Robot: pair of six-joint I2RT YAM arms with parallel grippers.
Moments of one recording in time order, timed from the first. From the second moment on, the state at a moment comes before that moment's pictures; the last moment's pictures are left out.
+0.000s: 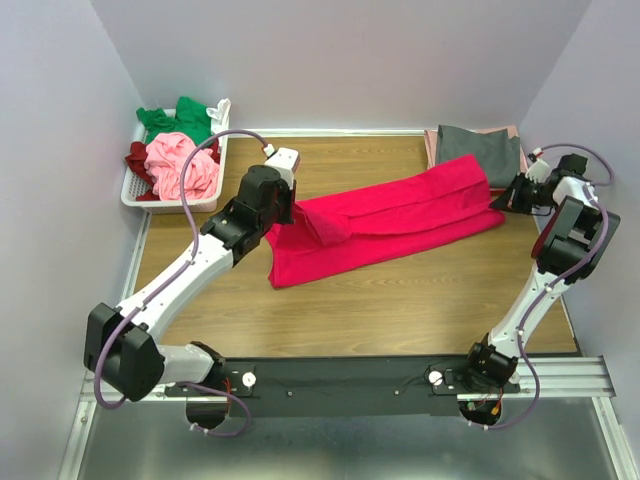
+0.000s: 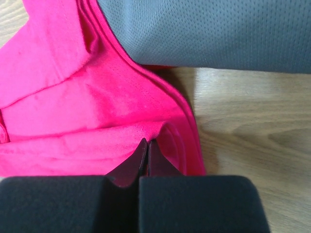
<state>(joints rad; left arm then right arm) -0.55 1.27 1.07 -0.27 -0.13 -0.16 -0.52 2.20 1.68 -0.63 -0.76 -0.19</state>
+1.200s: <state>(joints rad) -0.49 1.43 1.16 -0.22 -0.12 -0.10 -0.53 2.07 1.54 -0.54 -0.65 -0.15</state>
